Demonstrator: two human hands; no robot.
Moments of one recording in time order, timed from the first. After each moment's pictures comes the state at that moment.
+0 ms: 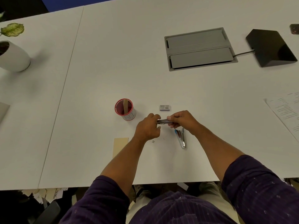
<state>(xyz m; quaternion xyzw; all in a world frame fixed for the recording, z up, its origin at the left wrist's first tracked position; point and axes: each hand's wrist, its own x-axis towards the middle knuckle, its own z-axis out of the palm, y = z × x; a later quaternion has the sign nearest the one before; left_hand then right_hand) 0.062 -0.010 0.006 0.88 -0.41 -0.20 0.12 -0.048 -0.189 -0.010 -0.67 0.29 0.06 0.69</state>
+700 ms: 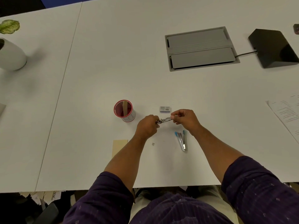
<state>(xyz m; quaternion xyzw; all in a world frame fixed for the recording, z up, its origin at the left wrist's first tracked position) 0.083 -0.027 -0.004 0.89 -0.38 -0.24 0.09 -0.039 -0.198 -0.022 -0.67 0.36 -0.03 0.65</state>
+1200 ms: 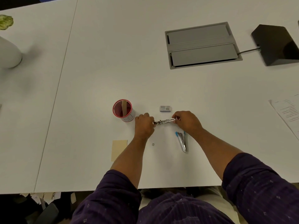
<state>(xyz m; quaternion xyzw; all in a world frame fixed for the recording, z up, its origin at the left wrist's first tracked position) 0.092 -0.019 -0.028 0.91 -0.38 -0.14 0.02 -0.032 -0.198 -0.025 -0.87 0.31 0.09 0.37</state>
